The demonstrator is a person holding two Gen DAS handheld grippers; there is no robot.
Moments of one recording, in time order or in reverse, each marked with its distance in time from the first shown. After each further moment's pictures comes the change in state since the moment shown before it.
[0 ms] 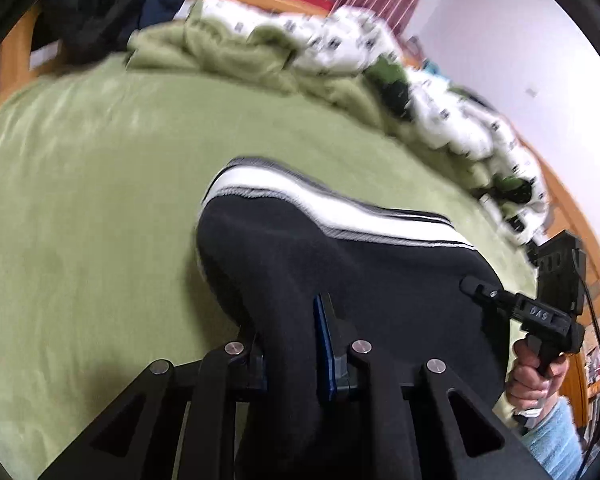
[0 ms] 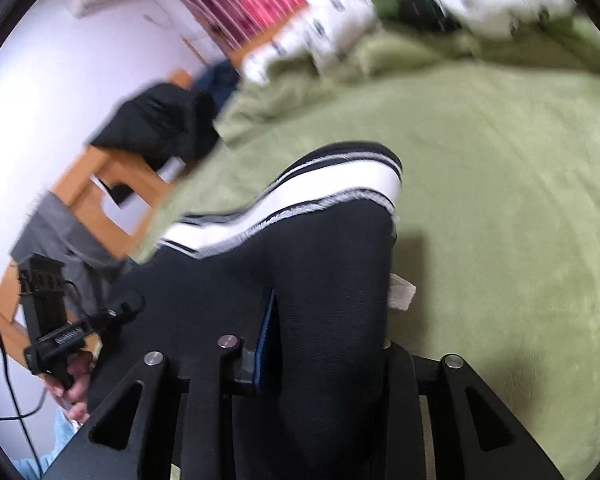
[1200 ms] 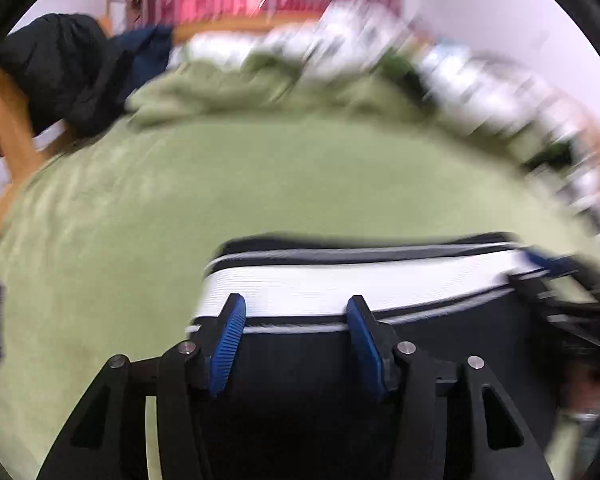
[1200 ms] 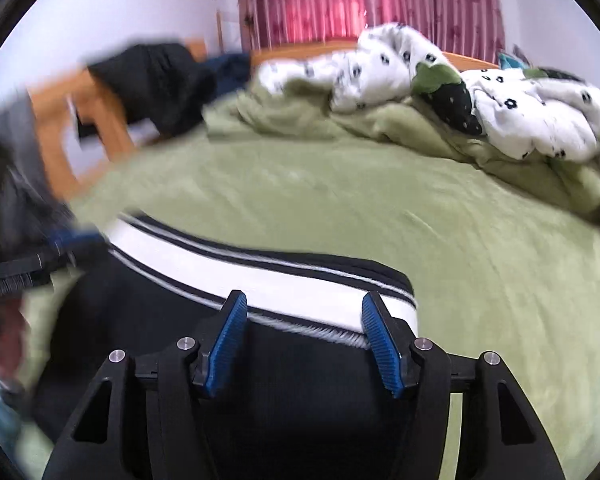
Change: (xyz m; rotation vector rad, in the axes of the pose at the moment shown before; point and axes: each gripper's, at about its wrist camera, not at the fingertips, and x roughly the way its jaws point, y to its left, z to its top) left arm 0.055 -0.028 0.032 0.183 -0.051 0.303; right arm 0.044 0.063 0.009 -0.433 -0.112 -0.375
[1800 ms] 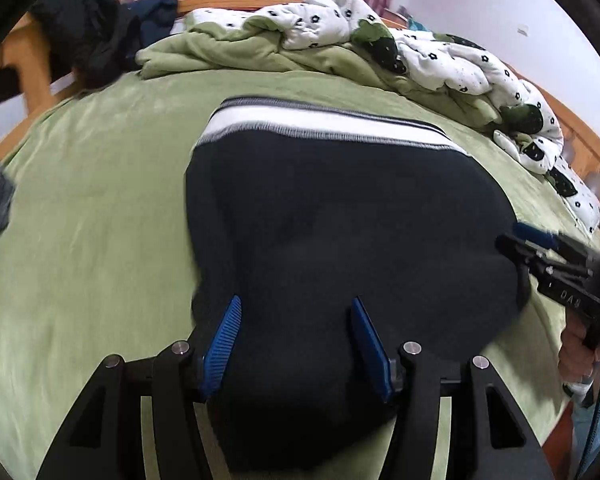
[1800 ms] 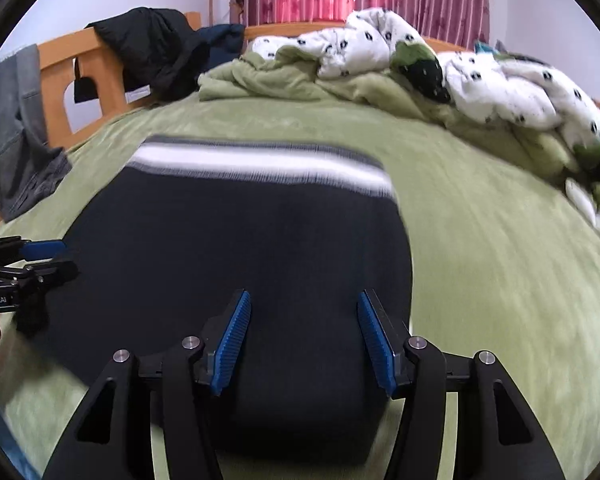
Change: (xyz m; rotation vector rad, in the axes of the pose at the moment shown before) left arm -0.097 0.003 -0.142 -0.047 0.023 -0.151; right arm -0.103 0.026 -0.112 0.048 0.007 -0.037
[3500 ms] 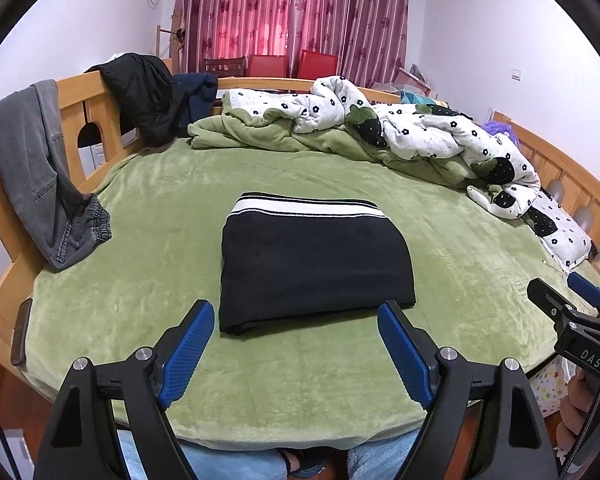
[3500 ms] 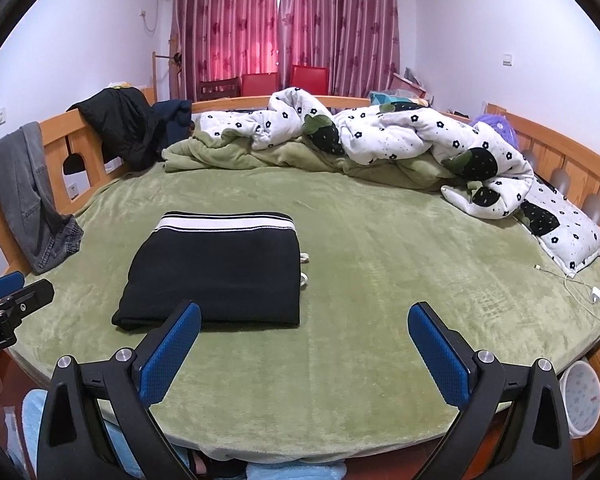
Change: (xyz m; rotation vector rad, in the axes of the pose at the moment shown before) left arm -0.234 -0.105 -0.036 -0.037 -0.209 0.133; right arm -0.282 0.006 -0.032 0.150 -0.169 -0.201
